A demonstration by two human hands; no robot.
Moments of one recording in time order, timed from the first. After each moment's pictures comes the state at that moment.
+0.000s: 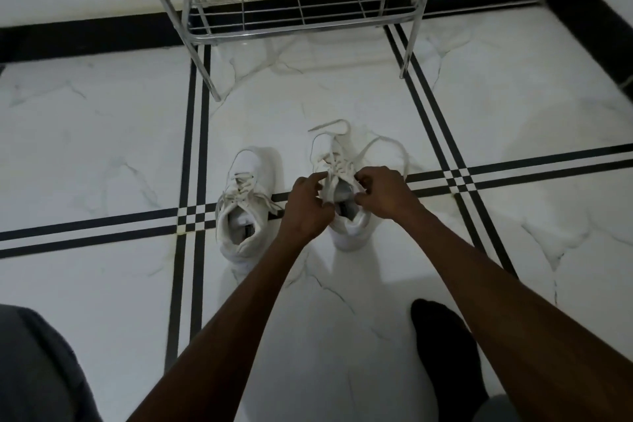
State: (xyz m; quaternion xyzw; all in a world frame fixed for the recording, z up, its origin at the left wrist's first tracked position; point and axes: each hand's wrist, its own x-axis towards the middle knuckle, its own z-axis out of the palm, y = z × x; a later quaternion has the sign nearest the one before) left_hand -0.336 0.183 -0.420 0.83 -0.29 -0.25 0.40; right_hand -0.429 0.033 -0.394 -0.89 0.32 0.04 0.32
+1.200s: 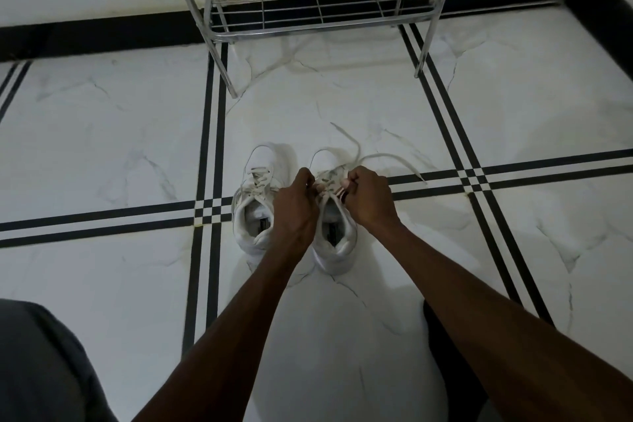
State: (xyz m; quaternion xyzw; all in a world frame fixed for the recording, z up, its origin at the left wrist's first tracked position) left_hand -0.334 0.218 -0.408 0.86 -0.26 -0.11 0.42; right_hand -0.403 0.096 -0.405 -0.84 0.39 -0.08 0.36
